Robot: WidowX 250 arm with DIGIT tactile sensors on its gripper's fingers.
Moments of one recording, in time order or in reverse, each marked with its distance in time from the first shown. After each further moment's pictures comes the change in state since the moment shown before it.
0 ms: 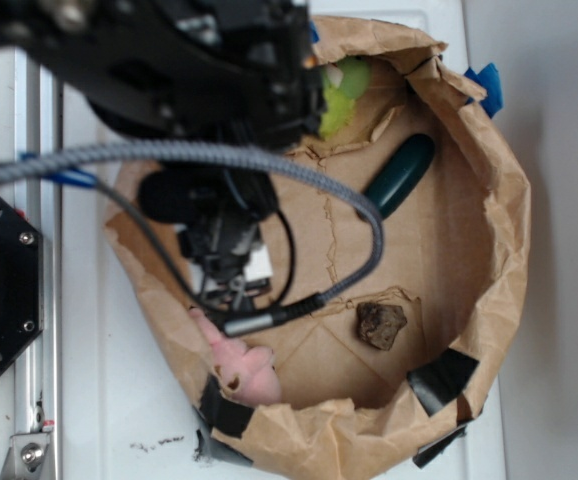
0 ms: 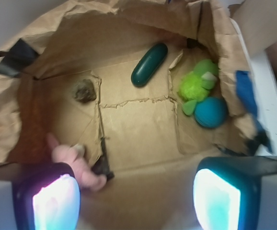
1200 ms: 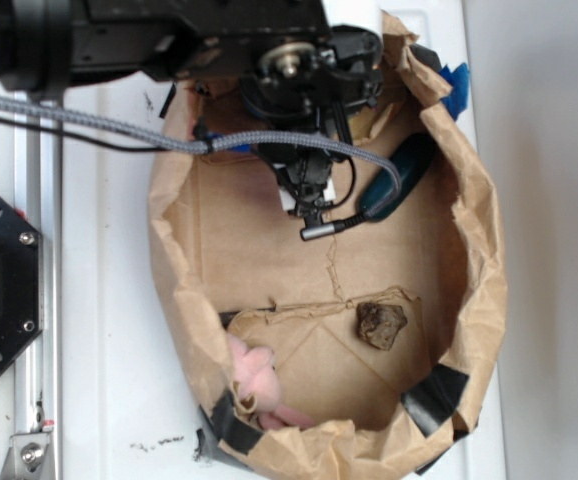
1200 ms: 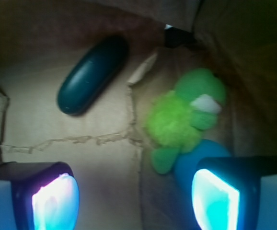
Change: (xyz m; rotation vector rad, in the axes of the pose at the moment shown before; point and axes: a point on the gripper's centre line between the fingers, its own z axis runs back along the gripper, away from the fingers) arm 0.035 0.055 -0.081 0.138 -0.032 -0.011
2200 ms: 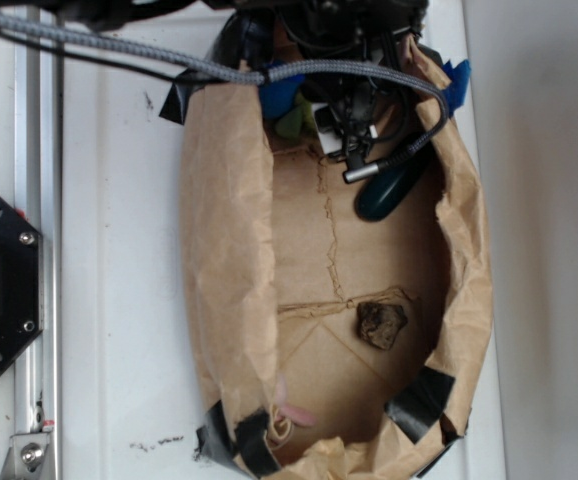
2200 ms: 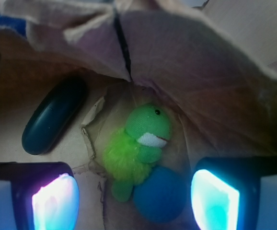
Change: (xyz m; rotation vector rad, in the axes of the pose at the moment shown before) arm 0.023 0.028 0.008 0.057 -0.011 0.095
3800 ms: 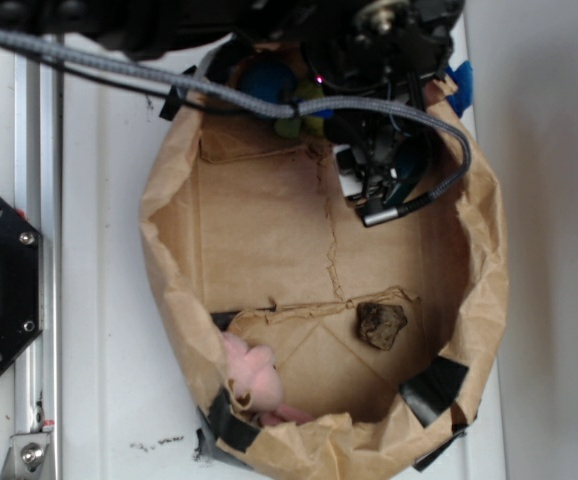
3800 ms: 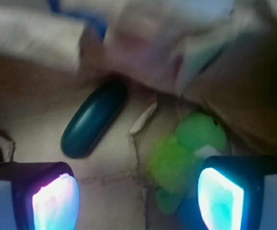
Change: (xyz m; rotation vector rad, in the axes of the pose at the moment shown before) arm 0.001 -0.034 -0.001 -0.113 0.008 -0.043
